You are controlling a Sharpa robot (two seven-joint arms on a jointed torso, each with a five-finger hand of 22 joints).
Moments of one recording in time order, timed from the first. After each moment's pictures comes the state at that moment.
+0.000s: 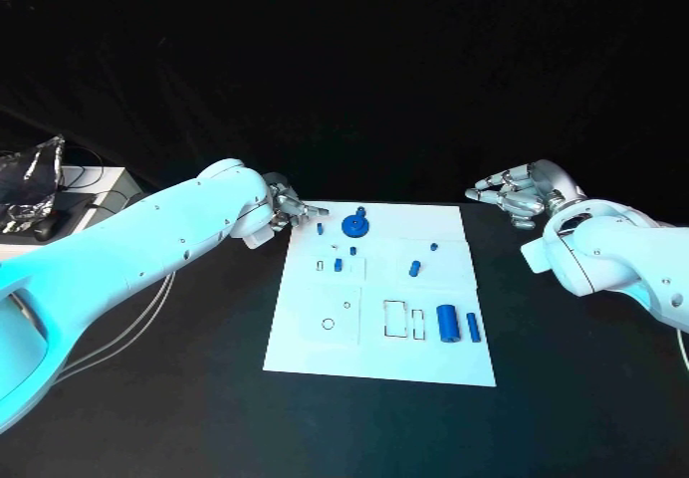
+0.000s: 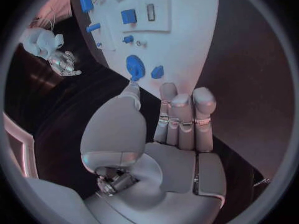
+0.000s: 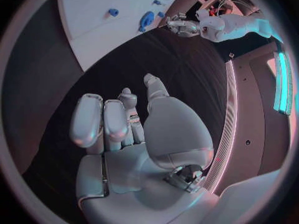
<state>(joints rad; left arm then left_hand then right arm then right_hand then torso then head) 1.27 -0.52 0.19 0.96 -1.08 0.04 -0.50 1.14 -0.15 -0.01 0.29 0.09 0.98 0.04 0.47 0.73 1.16 -0.03 0.87 0.61 1.37 -0.07 1.13 0.92 0.10 1.24 -0.06 1.03 1.31 1.36 -0.87 -0.10 1.43 -0.77 -0.63 -0.09 1.21 -0.02 -0.13 0.01 0.52 1.03 0.13 0.08 0.20 1.17 0.03 0.96 1.12 1.44 -0.04 1.22 1.06 0.08 1.47 -0.05 1.12 1.31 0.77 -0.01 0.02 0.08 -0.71</state>
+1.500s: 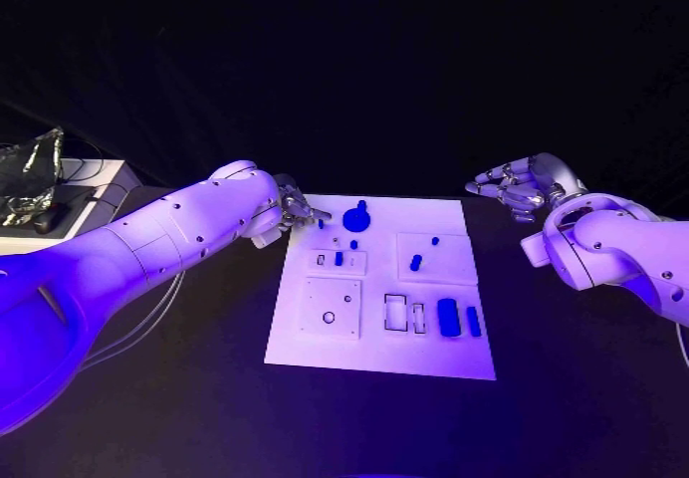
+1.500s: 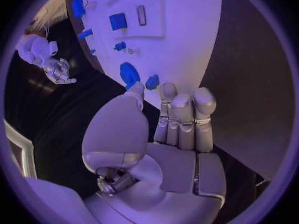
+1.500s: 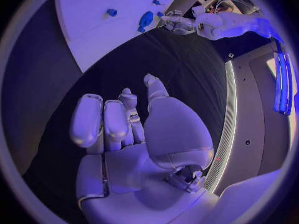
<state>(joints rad) 1.27 -0.47 0.14 0.89 -1.09 0.05 -0.48 1.18 -0.13 0.10 0.28 0.09 0.98 0.04 0.48 0.76 1.16 -0.03 0.87 0.61 1.37 -0.07 1.13 0.93 0.10 1.24 -0.06 1.04 1.31 1.36 -0.87 -0.10 1.43 -0.77 -0.63 -0.08 1.21 -0.02 -0.13 0.01 0.52 1.03 0.12 0.08 0.20 1.17 0.03 0.96 1.12 1.44 -0.04 1.22 1.06 0.08 1.47 -0.05 1.12 1.31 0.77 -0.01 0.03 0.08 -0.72</state>
